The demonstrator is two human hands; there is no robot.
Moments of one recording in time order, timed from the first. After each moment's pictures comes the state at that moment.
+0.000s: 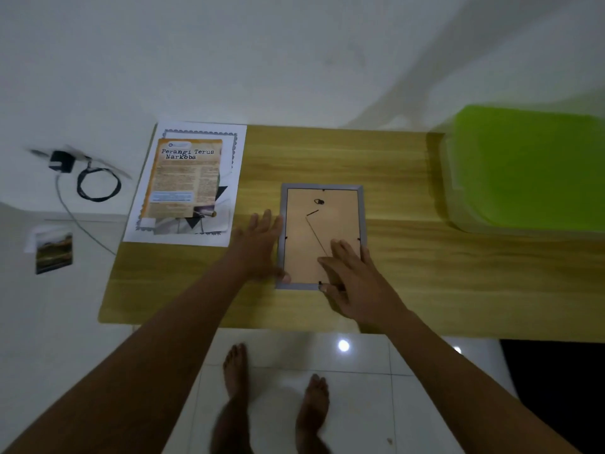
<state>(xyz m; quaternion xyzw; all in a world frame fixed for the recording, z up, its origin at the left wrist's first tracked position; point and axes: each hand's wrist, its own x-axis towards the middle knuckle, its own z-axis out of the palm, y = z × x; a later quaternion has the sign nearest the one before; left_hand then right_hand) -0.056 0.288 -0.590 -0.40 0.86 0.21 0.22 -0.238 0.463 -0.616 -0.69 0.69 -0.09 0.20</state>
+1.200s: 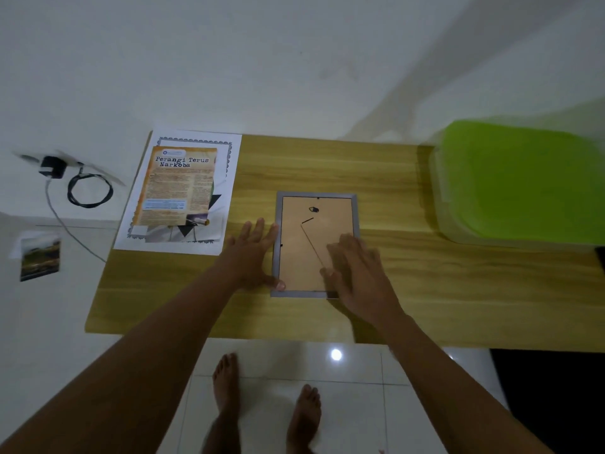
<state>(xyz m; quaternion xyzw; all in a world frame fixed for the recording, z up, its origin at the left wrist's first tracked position) -0.052 0.284 -0.600 -0.39 0.87 0.23 0.22 -0.249 0.456 -0.602 -0.57 0.77 -0.20 0.23</state>
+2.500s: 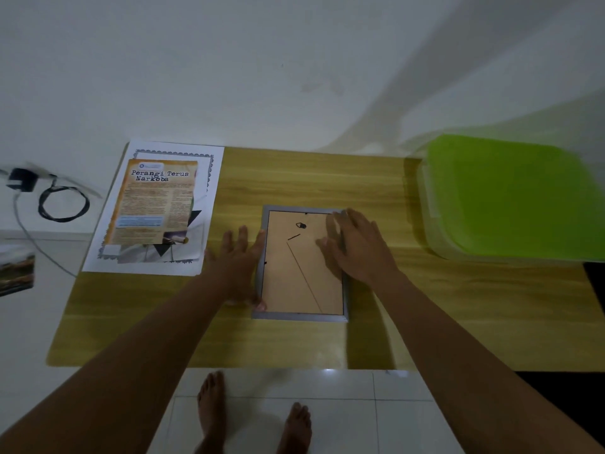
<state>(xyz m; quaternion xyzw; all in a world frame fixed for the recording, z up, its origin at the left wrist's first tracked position) -0.075 0.273 -0.590 -0.40 0.84 0.23 0.28 -0.314 0.381 -0.594 -0.58 0.79 -0.12 0.15</state>
